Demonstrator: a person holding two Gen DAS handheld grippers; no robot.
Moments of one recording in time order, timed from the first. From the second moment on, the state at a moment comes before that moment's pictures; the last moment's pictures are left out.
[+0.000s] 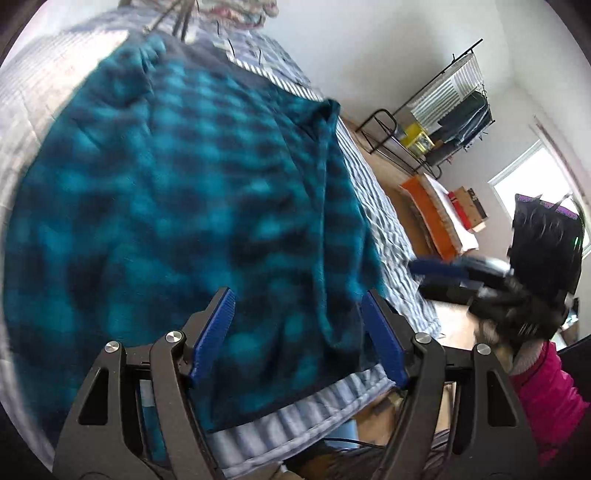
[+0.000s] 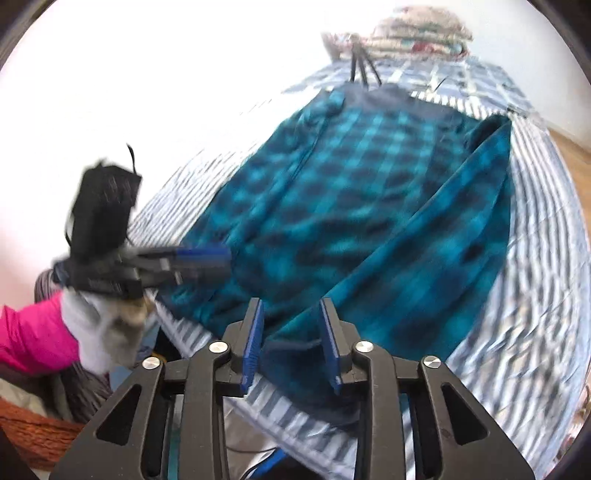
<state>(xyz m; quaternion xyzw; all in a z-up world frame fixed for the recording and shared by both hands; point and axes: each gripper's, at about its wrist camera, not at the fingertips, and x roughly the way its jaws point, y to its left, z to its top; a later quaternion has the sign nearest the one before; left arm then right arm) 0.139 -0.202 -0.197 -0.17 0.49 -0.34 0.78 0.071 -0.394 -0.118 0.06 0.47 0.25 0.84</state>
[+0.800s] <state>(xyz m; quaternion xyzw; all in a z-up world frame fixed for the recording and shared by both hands) 0.121 -0.238 -0.215 -0.17 0.52 -0.39 0.74 0.232 -0.535 -0.139 0.19 0.46 0.07 0.87</state>
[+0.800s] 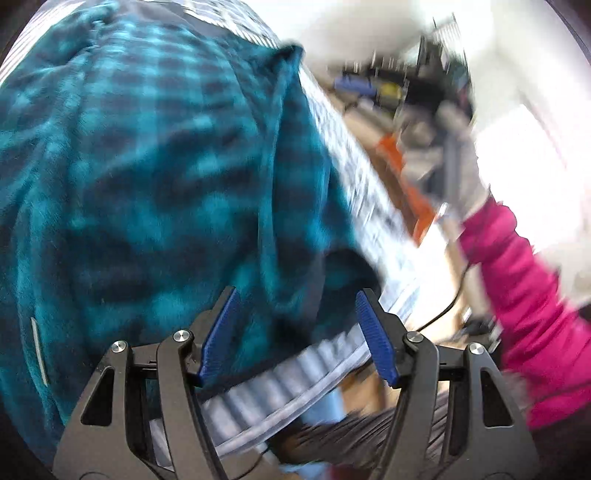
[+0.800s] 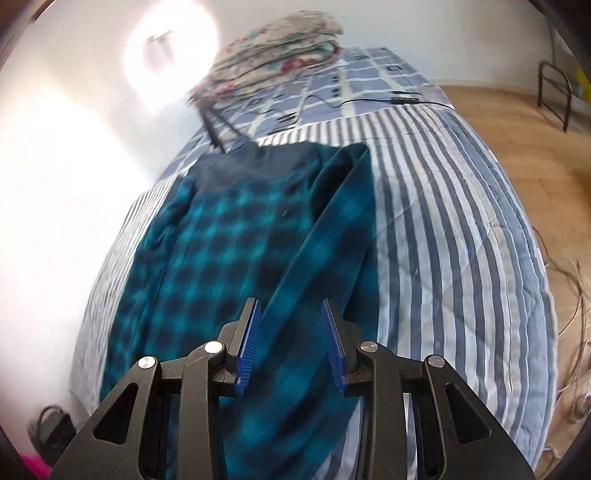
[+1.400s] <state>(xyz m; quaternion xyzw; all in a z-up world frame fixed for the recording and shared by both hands) 0.146 -0.276 -0.242 -0.15 0.54 -0.42 0.72 0.343 -0.553 -0.176 0.19 0.48 -0.02 0.85</state>
